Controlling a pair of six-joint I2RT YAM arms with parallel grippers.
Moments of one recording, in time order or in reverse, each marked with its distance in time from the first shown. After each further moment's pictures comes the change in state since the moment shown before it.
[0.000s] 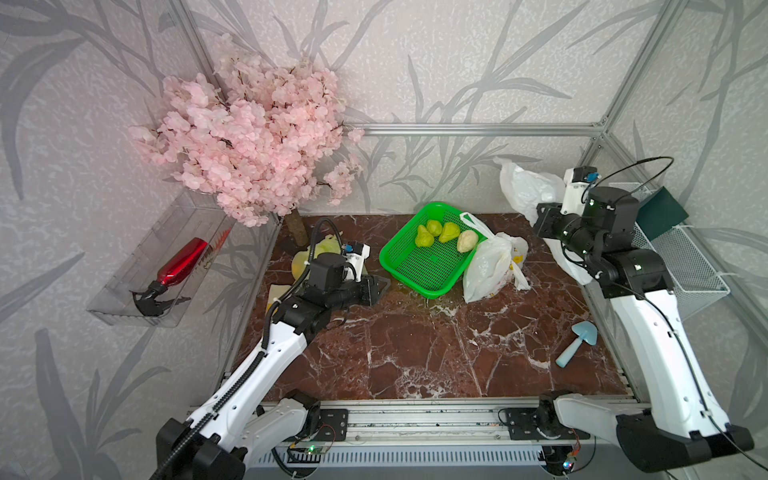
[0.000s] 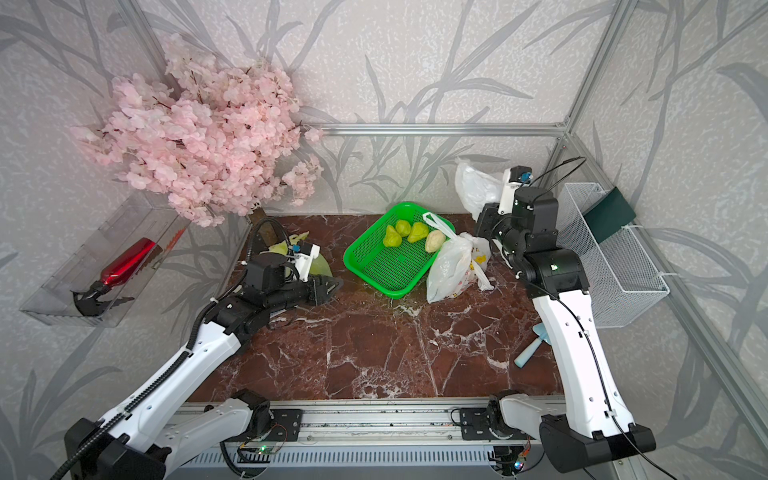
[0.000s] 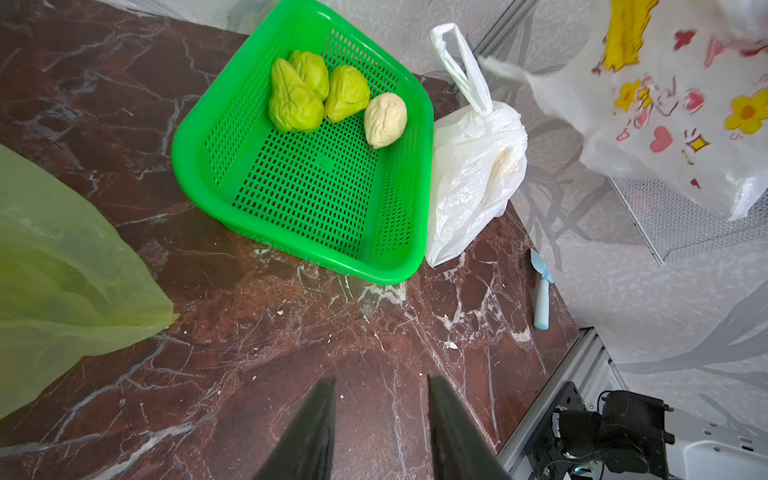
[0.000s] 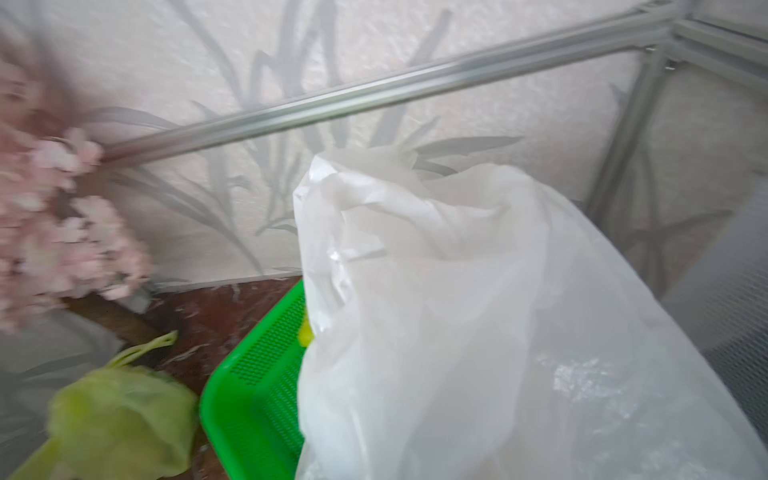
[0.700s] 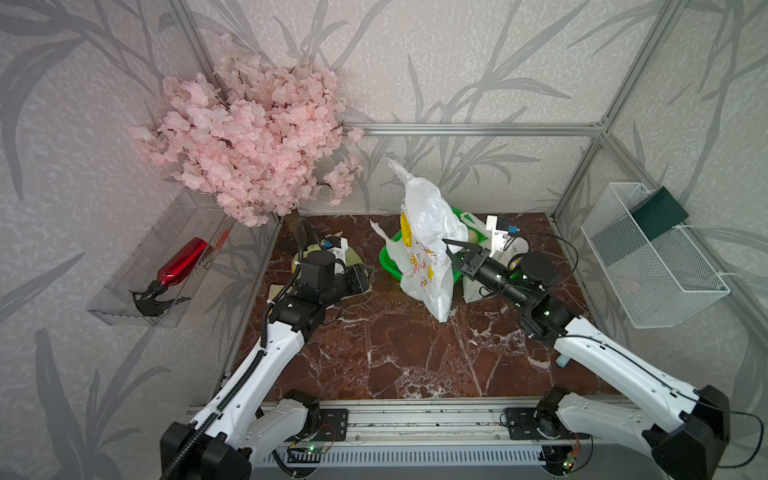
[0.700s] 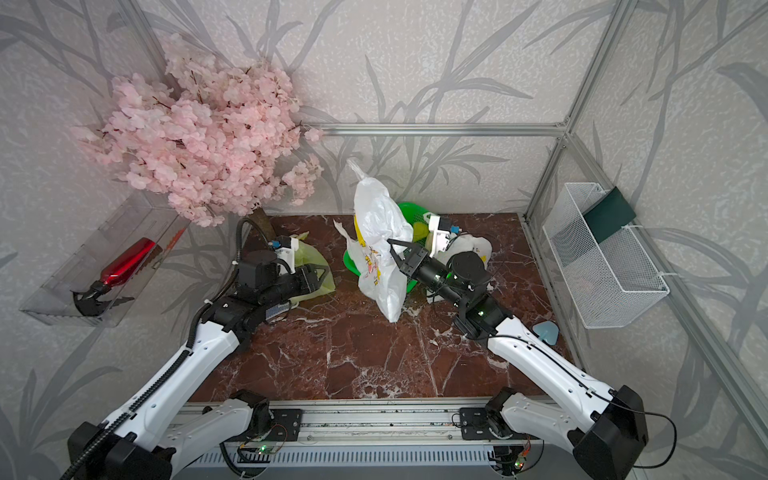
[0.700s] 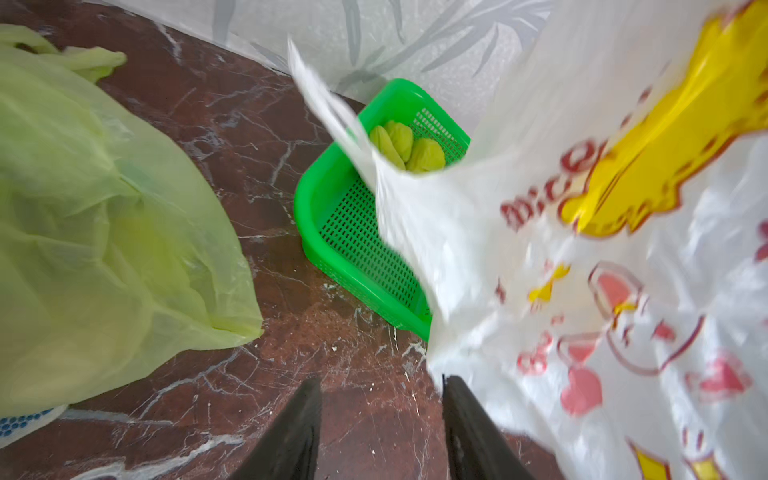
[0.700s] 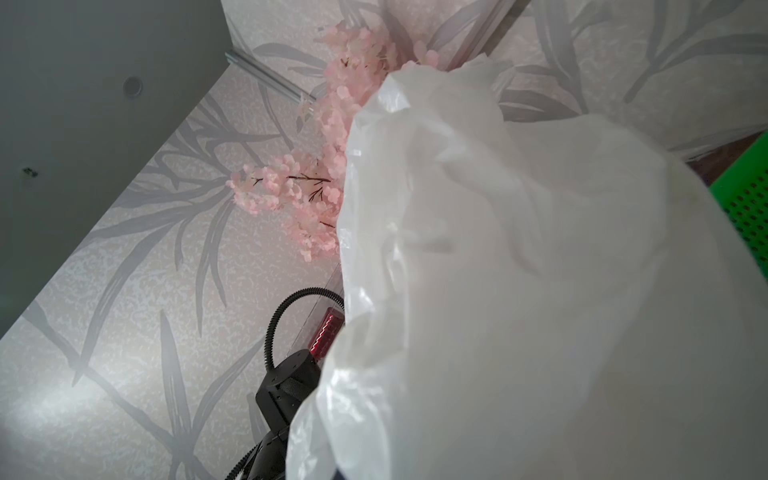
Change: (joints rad) left arm 0.102 0.000 -0.031 0.065 -0.174 -0.150; right arm 0.404 -0.161 -0.858 1.089 -0.119 0.830
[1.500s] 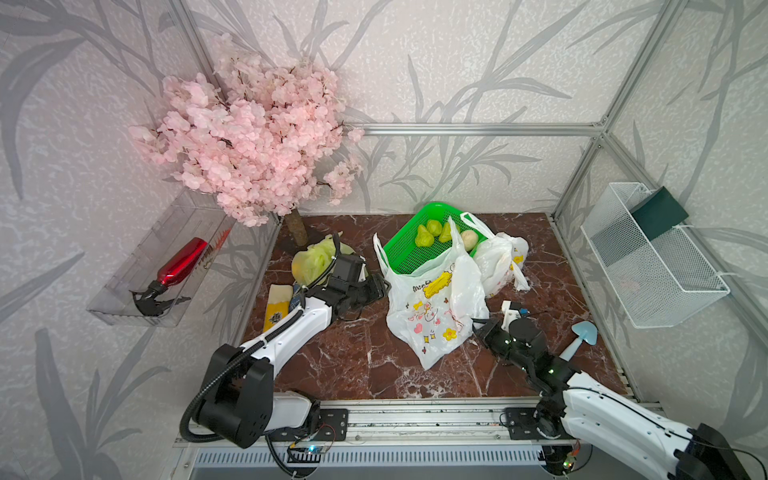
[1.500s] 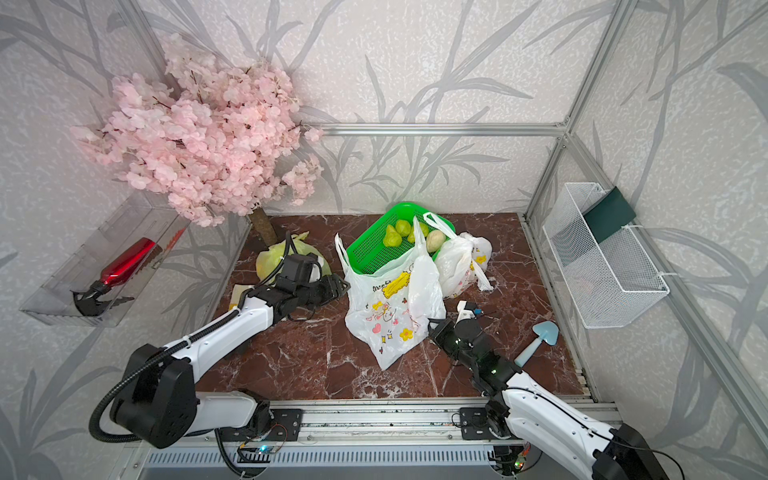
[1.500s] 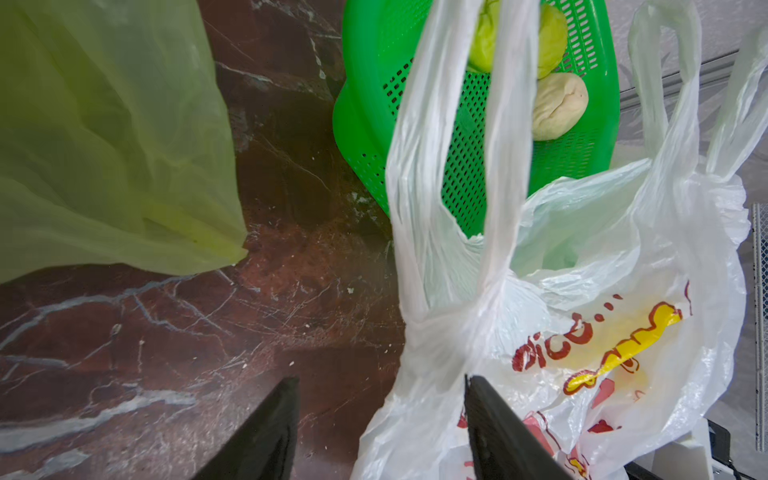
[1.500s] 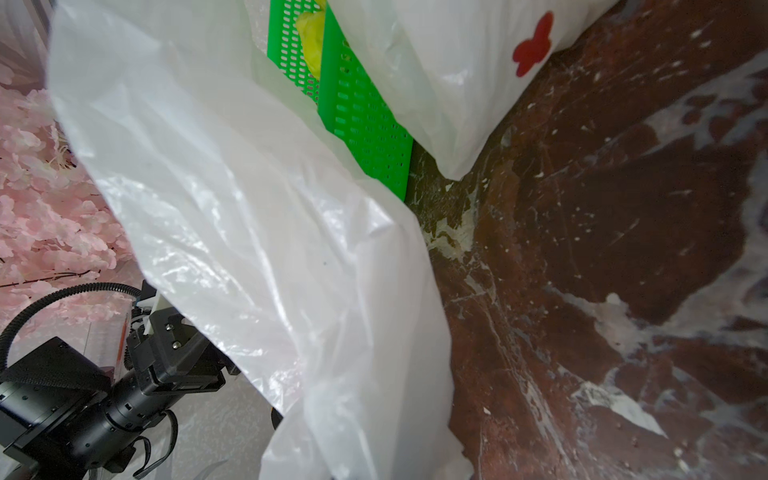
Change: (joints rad) left arm -0.075 0.338 -0.017 0.071 0.061 -0.195; right arm -0.021 -0.269 -0.612 -0.208 0.166 0.180
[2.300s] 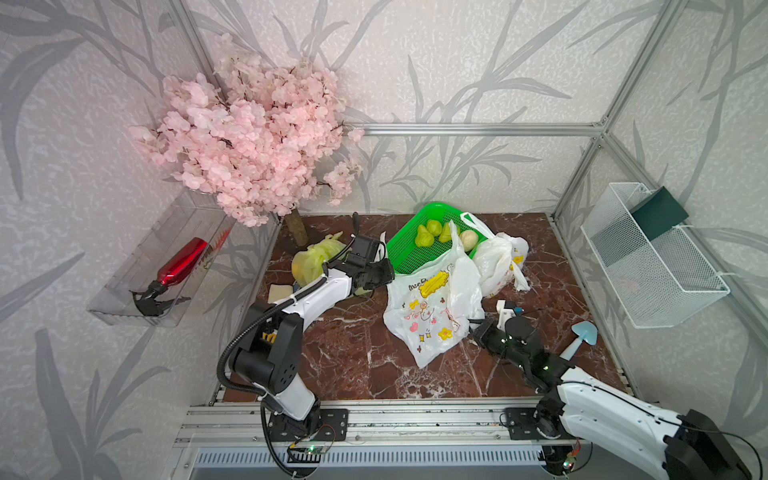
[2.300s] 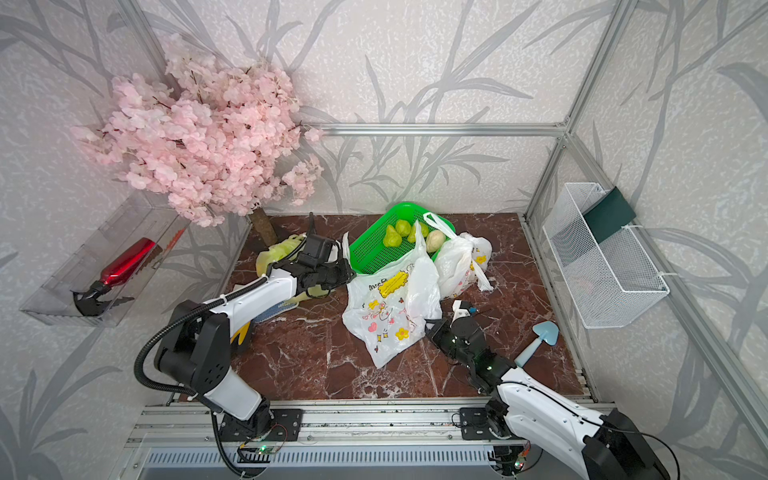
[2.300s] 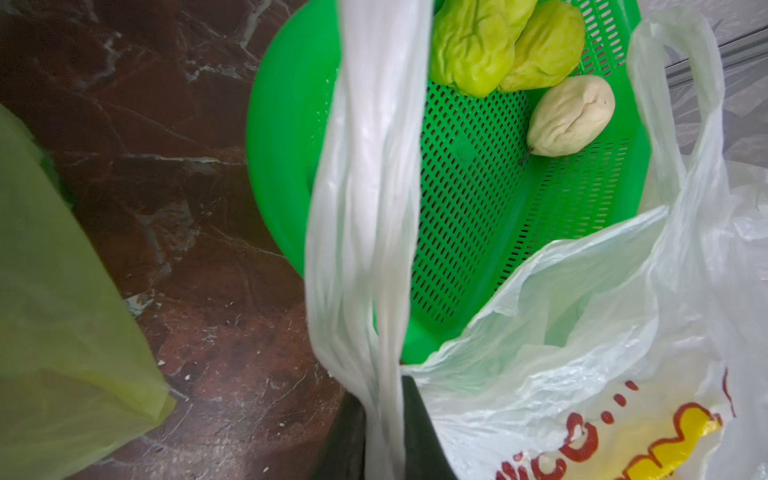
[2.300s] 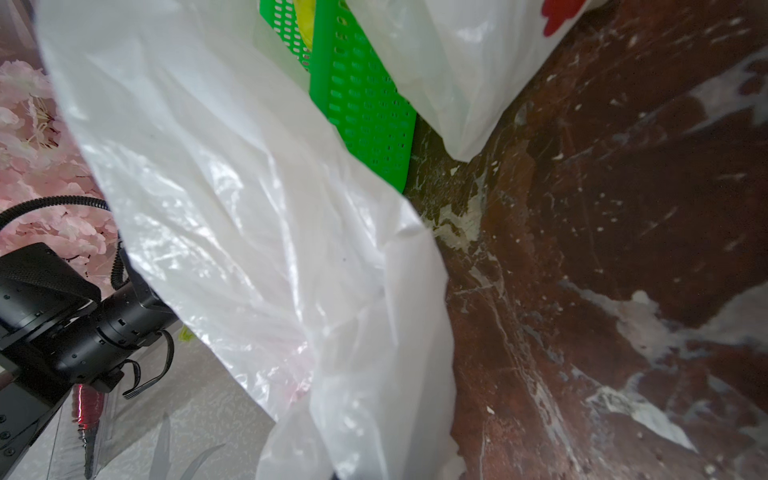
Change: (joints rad) left arm -0.026 0.250 0.258 -0.058 -0.043 0.105; right arm 0.000 0.045 0.011 0.021 -0.040 -0.042
